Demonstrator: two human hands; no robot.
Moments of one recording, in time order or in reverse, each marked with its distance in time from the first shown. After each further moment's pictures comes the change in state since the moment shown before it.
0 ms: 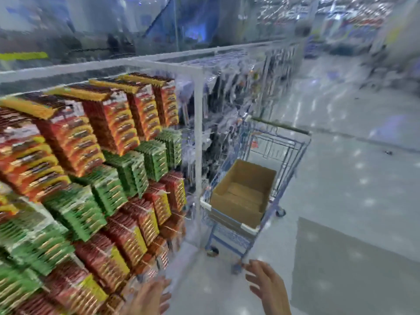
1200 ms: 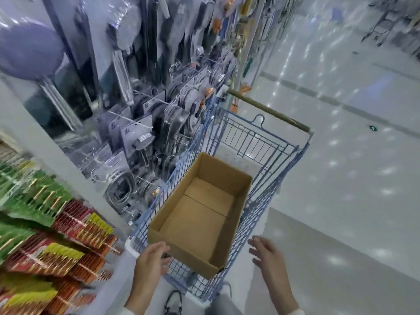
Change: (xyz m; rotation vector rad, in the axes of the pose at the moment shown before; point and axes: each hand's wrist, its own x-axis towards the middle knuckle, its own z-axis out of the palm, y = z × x) left_hand 0.382 0.112 0.346 -0.004 0.067 -0.291; right_hand 0.447 -0.189 -0.052 -0.288 0.174 0.113
